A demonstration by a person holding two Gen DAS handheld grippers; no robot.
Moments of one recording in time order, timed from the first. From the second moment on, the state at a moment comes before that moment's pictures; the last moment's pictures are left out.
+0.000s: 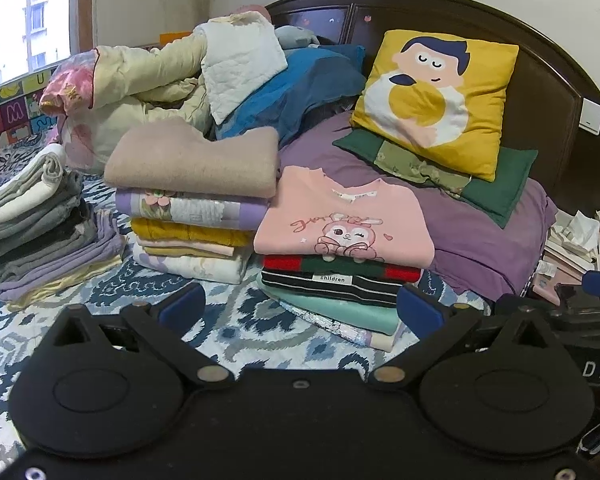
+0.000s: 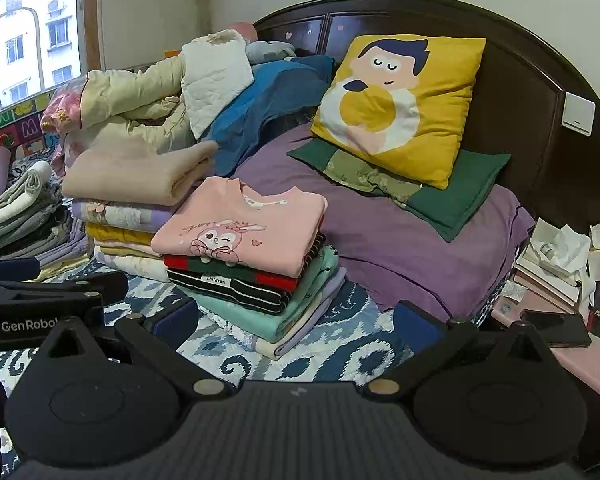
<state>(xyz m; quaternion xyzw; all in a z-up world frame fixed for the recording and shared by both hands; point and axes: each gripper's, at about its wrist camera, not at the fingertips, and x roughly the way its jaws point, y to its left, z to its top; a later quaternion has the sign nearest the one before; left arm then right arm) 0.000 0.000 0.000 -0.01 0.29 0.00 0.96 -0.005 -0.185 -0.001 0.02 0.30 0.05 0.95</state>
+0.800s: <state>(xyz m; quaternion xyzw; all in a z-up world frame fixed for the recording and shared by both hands) -0.001 0.004 0.001 -0.01 0.29 0.00 0.96 -0.004 -0.180 -0.002 0.01 0.29 0.05 0.95</state>
